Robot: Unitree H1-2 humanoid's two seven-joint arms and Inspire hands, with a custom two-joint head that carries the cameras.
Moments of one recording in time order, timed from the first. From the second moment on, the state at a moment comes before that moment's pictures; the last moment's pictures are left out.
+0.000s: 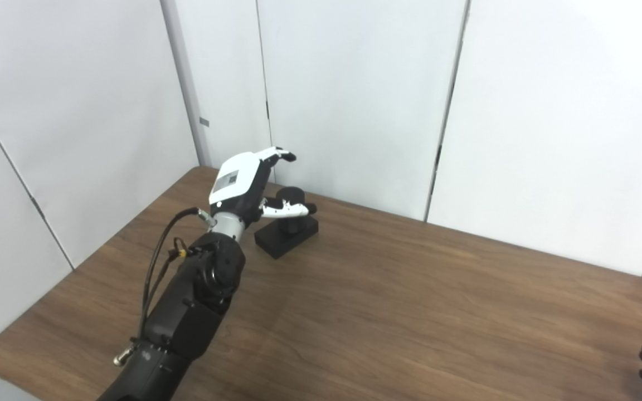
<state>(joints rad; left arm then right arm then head) -0.38 0.45 0.02 0.08 0.69 0.26 0.06 0.00 -0.24 -0.09 -0.03 -0.20 -0.21 -0.03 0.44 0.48</state>
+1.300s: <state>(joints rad) -0.44 0.40 0.00 0.29 0.89 0.47 -0.07 0.01 -0.24 -0.10 -0.07 -0.19 -0.20 -0.03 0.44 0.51</state>
